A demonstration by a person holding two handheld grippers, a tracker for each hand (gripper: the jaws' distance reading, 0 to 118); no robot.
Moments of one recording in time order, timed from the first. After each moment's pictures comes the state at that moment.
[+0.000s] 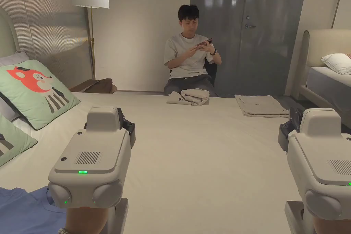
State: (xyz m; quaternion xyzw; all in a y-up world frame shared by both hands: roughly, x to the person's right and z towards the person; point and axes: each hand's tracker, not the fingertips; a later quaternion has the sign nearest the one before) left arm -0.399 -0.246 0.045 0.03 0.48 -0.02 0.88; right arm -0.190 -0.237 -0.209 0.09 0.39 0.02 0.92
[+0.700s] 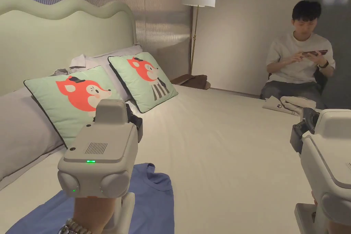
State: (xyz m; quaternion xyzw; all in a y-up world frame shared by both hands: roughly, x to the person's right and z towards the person) left arm -0.423 -0.241 0.209 0.02 0.64 -0.01 0.77; right arm -0.325 -0.240 -0.118 0.08 0.56 -0.01 0.82
